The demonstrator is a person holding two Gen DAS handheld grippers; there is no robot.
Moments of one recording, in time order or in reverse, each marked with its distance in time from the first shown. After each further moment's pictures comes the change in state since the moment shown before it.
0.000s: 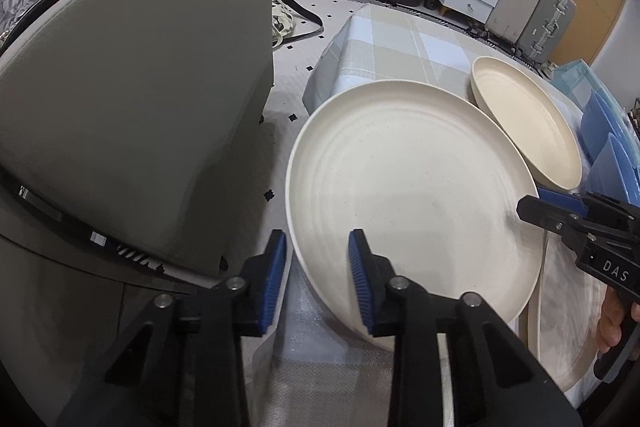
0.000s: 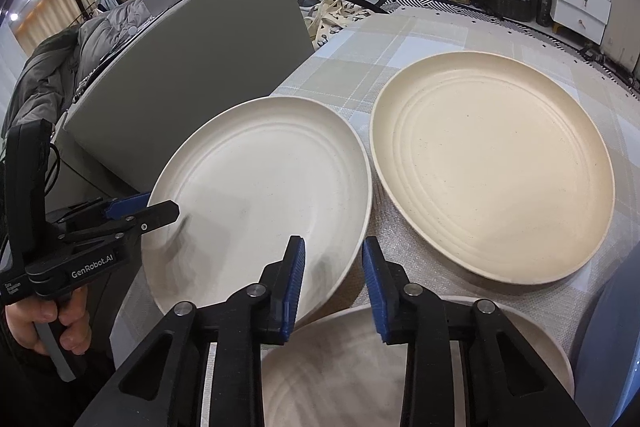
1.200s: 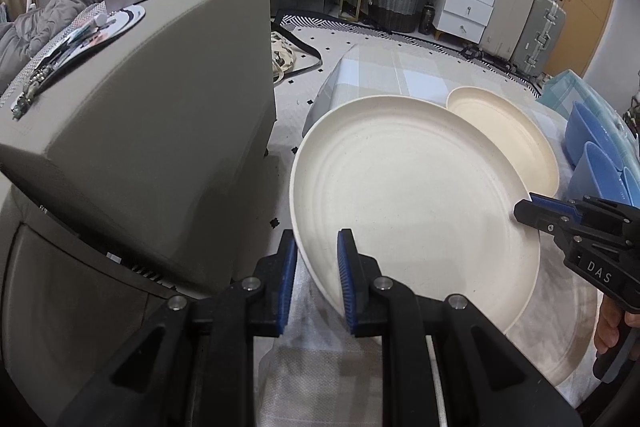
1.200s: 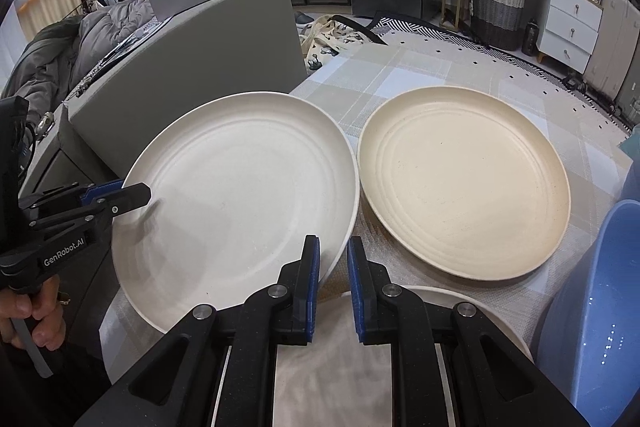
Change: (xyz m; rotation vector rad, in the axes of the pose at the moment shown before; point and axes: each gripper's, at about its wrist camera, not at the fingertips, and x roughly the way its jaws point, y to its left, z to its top) left arm -0.048 -0.011 -0.004 0.027 -0.123 0.027; right arm -0.038 0.005 -0.009 -0.045 -0.084 -0.076
